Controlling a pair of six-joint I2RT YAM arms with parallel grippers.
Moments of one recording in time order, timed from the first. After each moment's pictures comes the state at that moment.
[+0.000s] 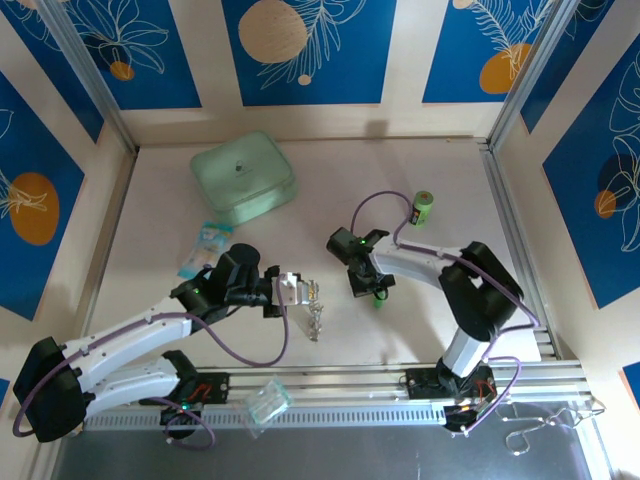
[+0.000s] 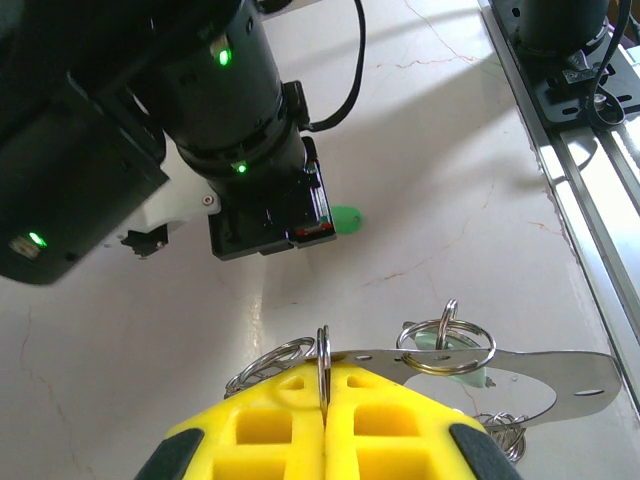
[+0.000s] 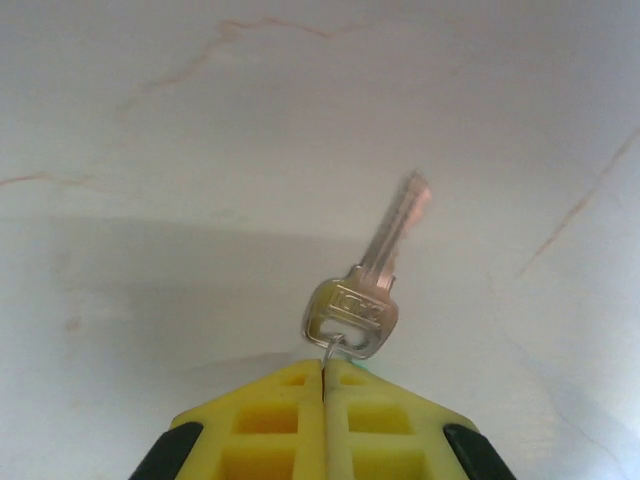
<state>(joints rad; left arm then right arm) -0.83 1.01 0.62 -0.15 0.47 0.65 0.76 1.67 1.02 -0.89 0.26 0.58</state>
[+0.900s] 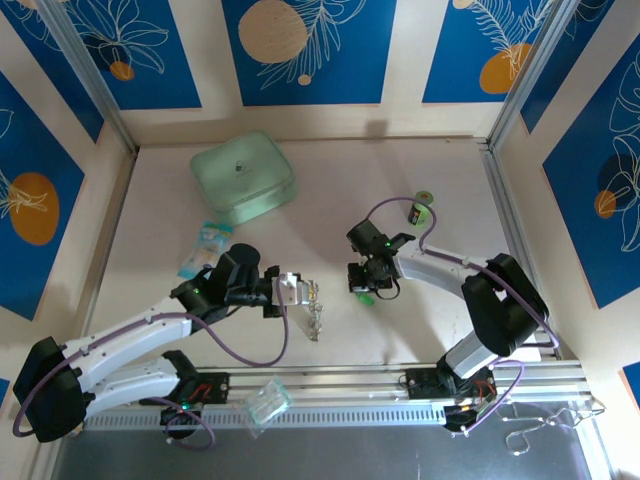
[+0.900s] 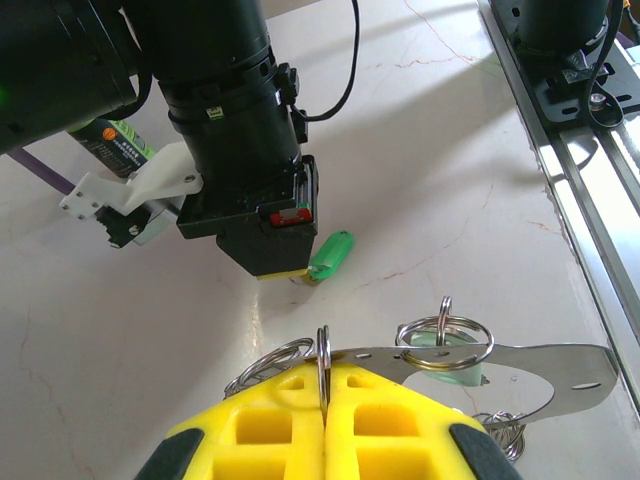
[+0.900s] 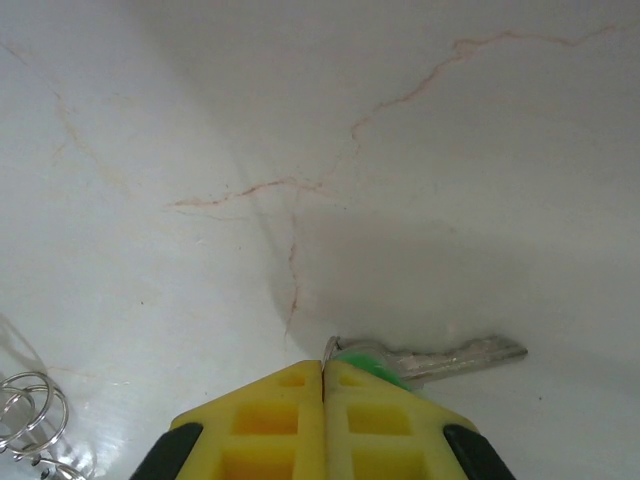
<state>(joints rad) -0.83 1.01 0.62 -0.15 0.47 0.65 0.64 1.56 0.88 -0.63 -0.11 0.55</state>
